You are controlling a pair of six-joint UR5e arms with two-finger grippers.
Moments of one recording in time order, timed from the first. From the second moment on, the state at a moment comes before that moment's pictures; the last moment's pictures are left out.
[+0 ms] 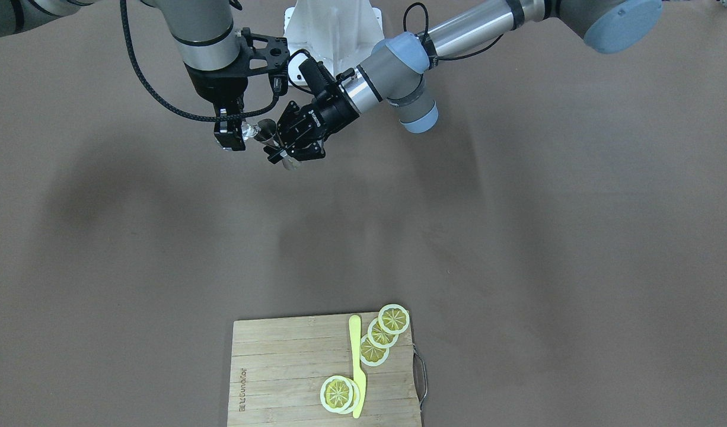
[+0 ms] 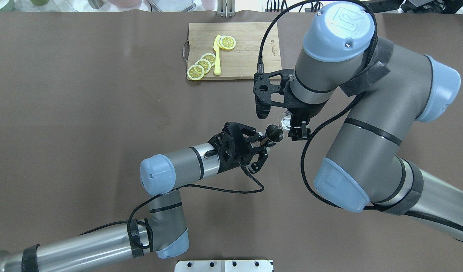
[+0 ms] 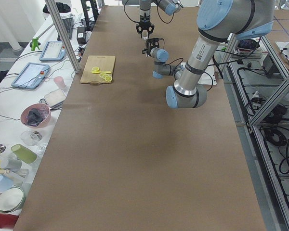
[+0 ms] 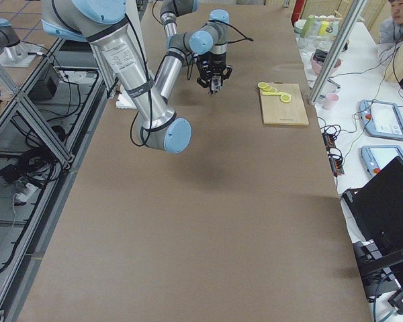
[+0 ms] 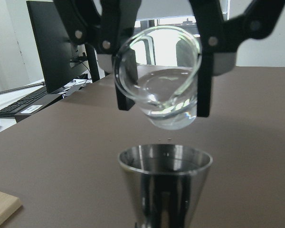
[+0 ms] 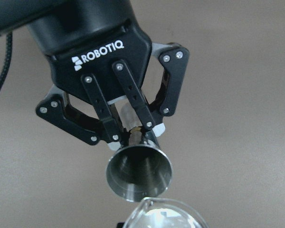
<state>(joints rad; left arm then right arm) -0.33 -2.32 -1.27 -3.01 -1.47 -0.19 0.67 -0.90 2.00 -2.03 1.99 -0.56</state>
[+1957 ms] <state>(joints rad) -0.33 -2.33 -1.27 -3.00 -1.47 -0.19 0.64 -0.85 2.01 -2.15 1.87 -0.65</state>
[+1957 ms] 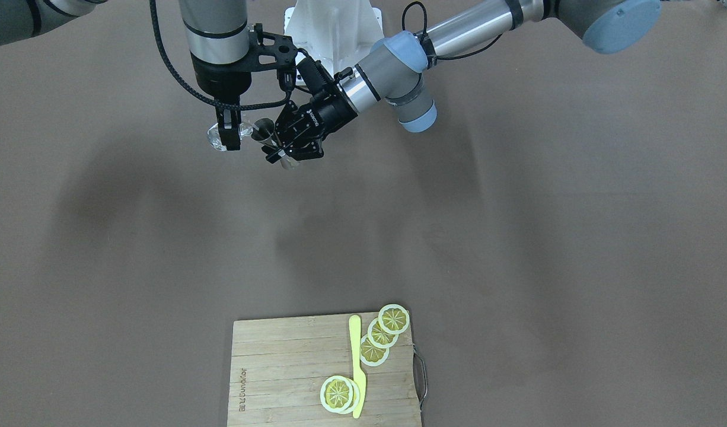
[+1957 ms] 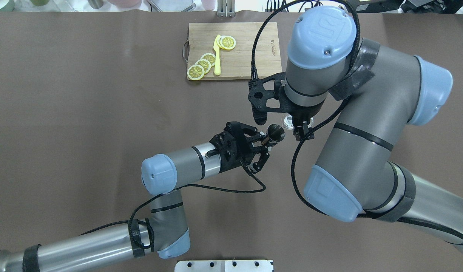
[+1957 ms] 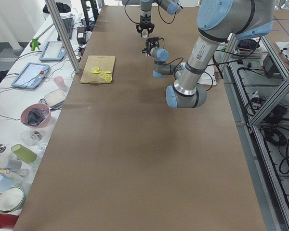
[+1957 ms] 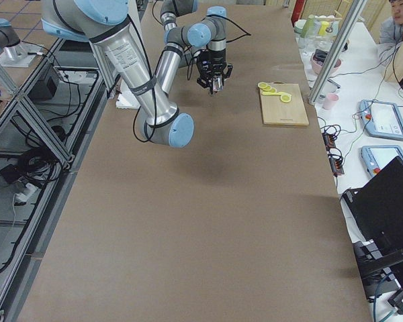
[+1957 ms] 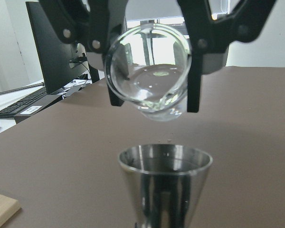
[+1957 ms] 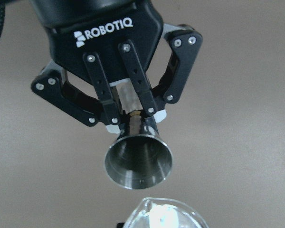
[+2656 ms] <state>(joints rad) -0.33 -2.34 -1.27 -2.99 -1.47 -0.19 0.63 -0.84 2.01 -2.17 1.83 -0.73</state>
